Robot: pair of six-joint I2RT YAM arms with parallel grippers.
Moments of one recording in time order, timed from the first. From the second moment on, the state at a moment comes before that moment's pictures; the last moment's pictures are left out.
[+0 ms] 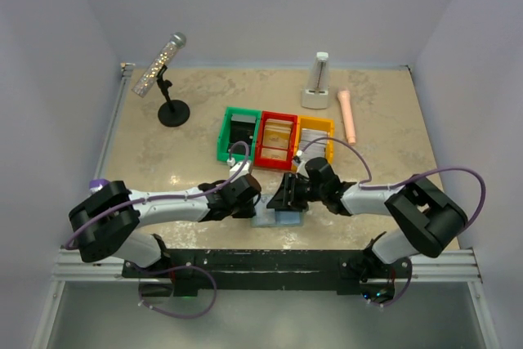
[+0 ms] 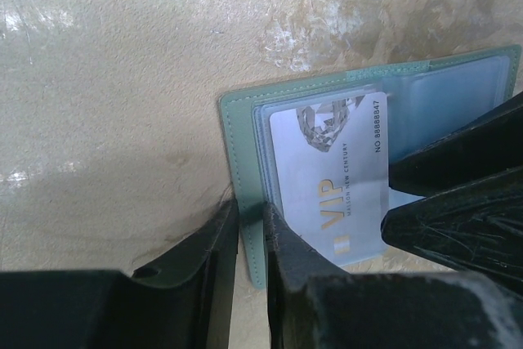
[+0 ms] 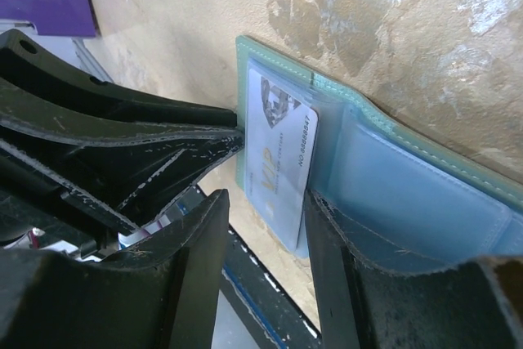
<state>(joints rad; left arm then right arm) -1.04 1.44 0.65 -0.24 -0.24 -0.97 0.69 1.48 0.43 0.35 -0.49 0.95</state>
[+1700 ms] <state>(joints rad) -1.04 1.44 0.64 -0.22 -0.23 -0.99 0.69 1.51 0.35 0.51 -0.53 1.00</state>
